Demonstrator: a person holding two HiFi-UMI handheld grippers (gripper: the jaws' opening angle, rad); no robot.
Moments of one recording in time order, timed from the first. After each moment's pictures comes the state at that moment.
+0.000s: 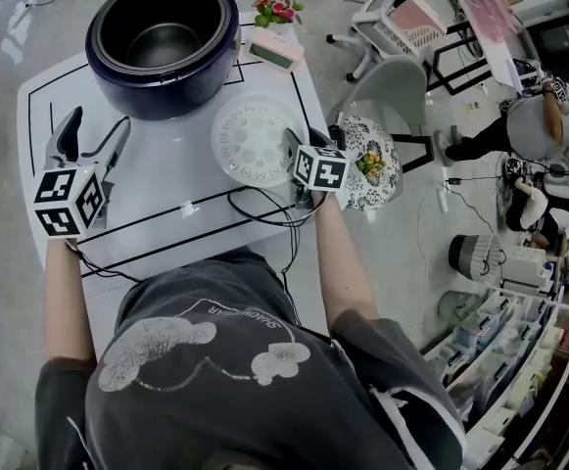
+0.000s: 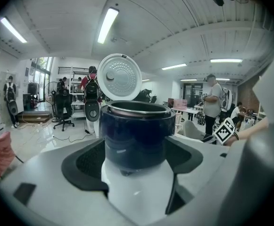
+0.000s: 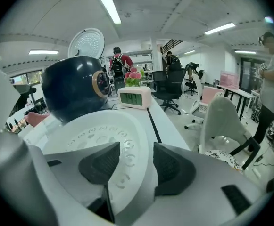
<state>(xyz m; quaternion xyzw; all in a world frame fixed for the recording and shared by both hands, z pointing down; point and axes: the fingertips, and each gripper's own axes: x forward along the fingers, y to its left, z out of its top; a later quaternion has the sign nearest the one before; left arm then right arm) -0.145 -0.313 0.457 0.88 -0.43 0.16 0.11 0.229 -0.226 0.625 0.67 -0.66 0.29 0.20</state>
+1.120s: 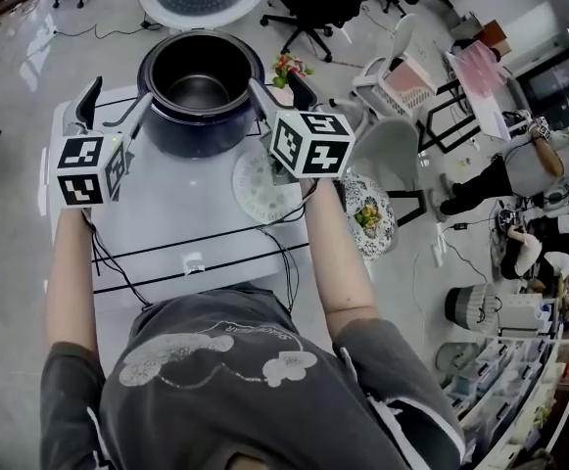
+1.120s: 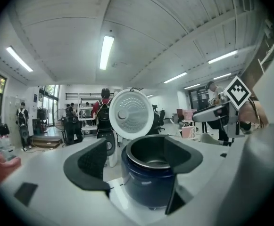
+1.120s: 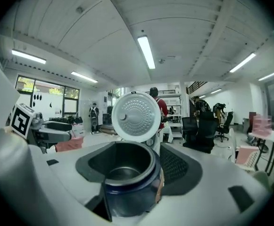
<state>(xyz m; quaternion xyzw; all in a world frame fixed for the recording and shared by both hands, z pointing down) -0.165 -0.360 0.339 0.87 -0.48 0.09 -0.01 0.066 -0.341 0.332 0.60 -0.79 0.07 0.07</state>
